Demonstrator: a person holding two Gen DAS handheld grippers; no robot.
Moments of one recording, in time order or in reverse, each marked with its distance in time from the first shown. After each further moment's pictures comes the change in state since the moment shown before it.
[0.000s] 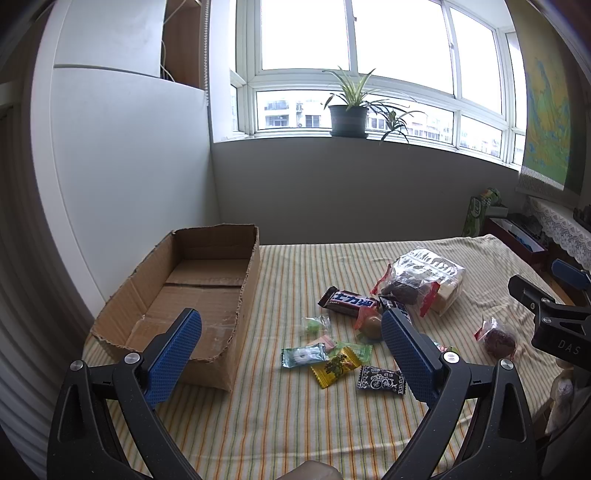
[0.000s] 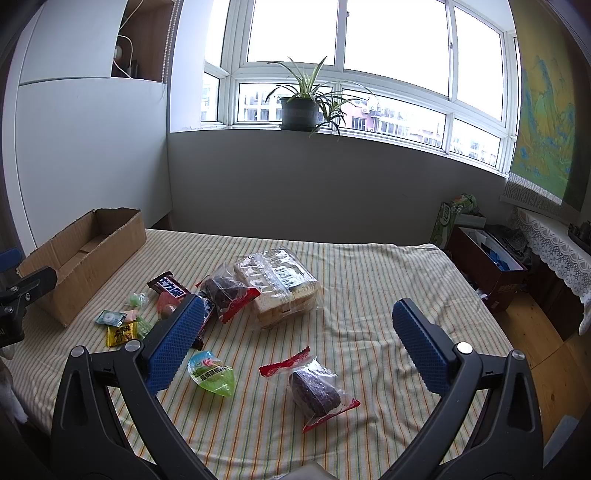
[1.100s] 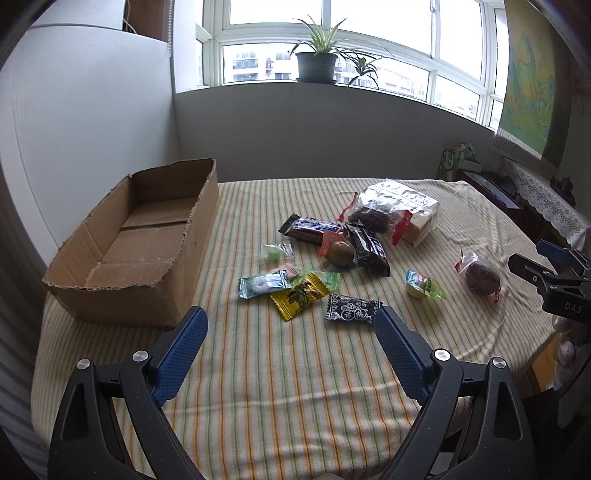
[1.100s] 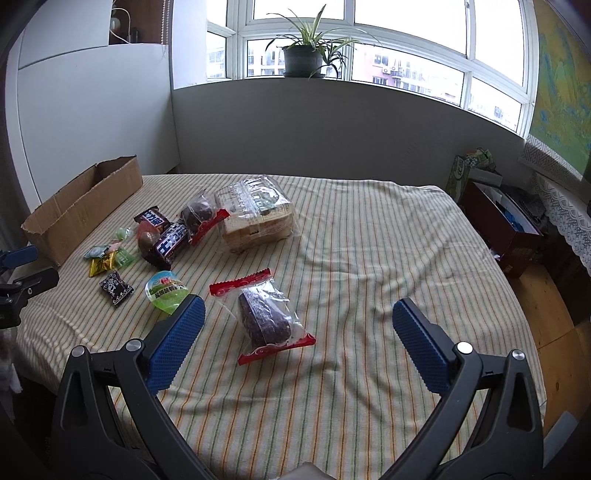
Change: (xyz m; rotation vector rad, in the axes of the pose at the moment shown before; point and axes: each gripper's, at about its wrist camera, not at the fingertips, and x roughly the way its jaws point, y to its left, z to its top) left arm 0.020 -0.019 -0.044 0.042 0.194 -0.137; right arm 0.018 -0.056 -0.048 -0.009 0.194 0.105
